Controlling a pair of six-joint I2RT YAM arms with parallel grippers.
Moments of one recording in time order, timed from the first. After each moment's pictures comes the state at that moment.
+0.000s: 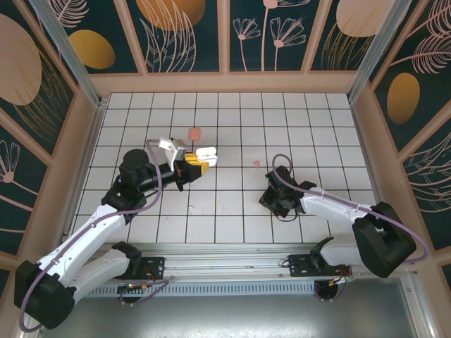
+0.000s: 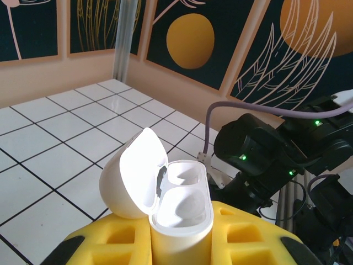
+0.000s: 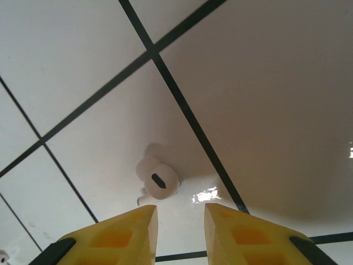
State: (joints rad) left arm -0.51 0.93 0.66 0.15 0.64 -0.21; right arm 0.64 1.29 0.57 -0.44 -0.09 1.20
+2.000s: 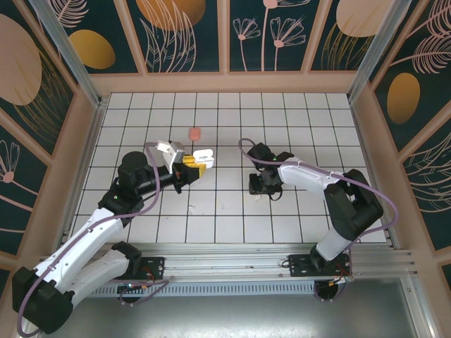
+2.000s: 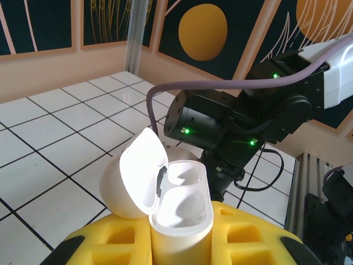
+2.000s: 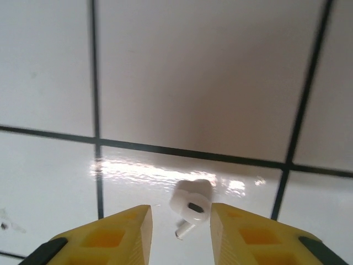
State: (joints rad) left arm -0.51 0.88 0.65 0.06 0.59 -0.17; right arm 0.64 1.62 0.99 -0.70 -0.05 0.58
